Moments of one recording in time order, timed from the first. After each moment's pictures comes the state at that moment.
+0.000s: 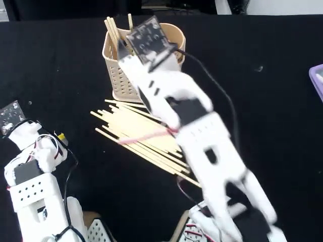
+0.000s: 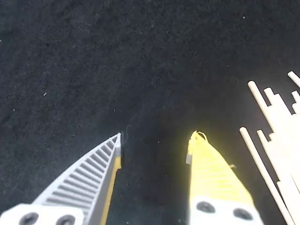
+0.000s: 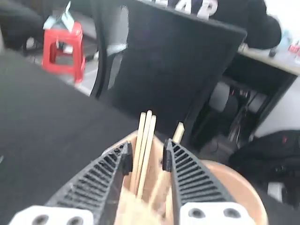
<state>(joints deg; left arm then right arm) -30.7 -63.4 69.5 55.3 7.3 -28.2 -27.7 19.3 32.4 12.4</state>
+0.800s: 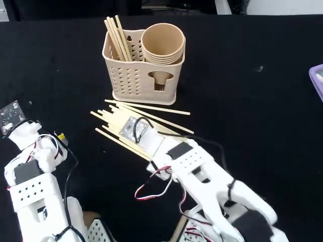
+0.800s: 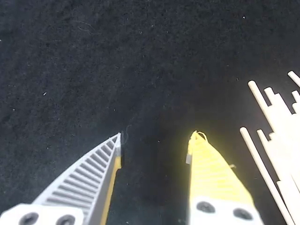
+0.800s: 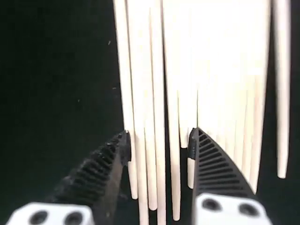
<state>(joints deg) -30.7 -63.4 69.5 55.3 7.3 -32.7 -24.2 65.2 43.8 25.9</state>
